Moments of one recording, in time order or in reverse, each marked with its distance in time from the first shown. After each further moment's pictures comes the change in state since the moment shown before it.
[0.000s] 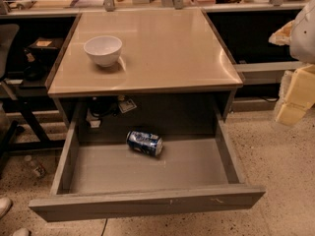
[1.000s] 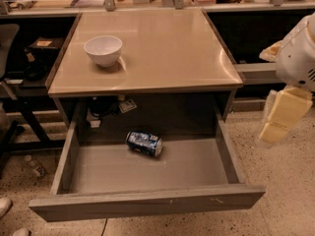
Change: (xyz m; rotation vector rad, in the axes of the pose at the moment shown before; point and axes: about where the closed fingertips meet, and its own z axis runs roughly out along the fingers) arm -0.010 0.022 0.024 0.001 -0.035 0.030
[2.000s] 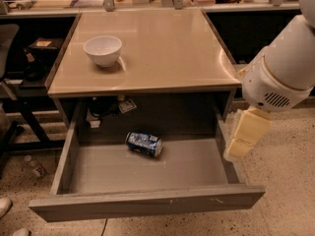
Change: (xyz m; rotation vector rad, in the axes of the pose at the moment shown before) arm -0.024 0.022 0.051 -0.050 -0.015 0.034
